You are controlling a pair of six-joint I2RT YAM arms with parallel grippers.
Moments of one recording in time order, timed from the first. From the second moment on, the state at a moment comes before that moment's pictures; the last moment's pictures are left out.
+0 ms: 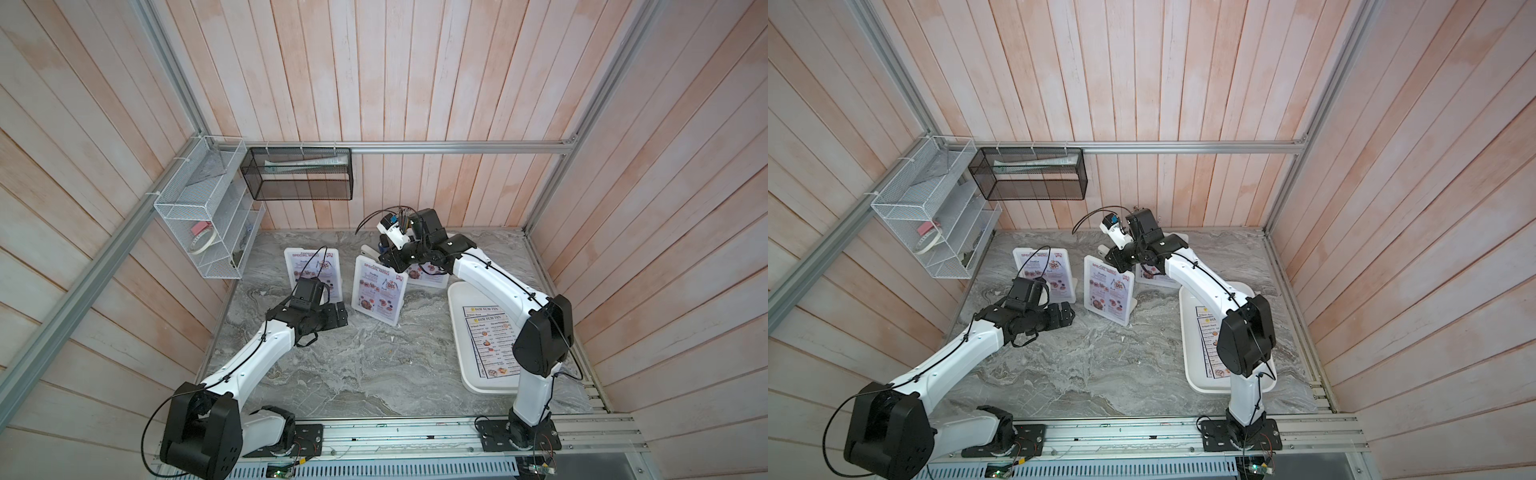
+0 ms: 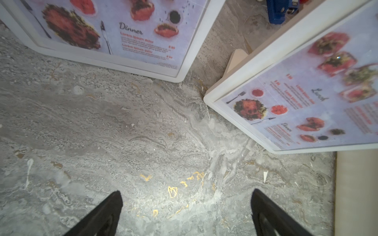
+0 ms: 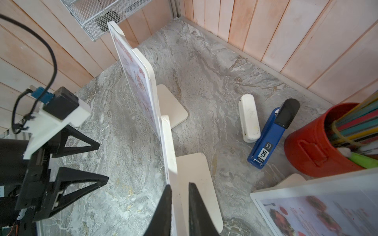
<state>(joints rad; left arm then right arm) -0.30 1.25 0.82 -0.56 0.10 -0.45 0.64 1.91 1.81 -0.60 -0.37 -0.05</state>
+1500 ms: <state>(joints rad) -0.29 1.20 0.82 -0.57 0.09 -0.45 0.62 1.93 1.81 -0.66 -0.50 -0.04</state>
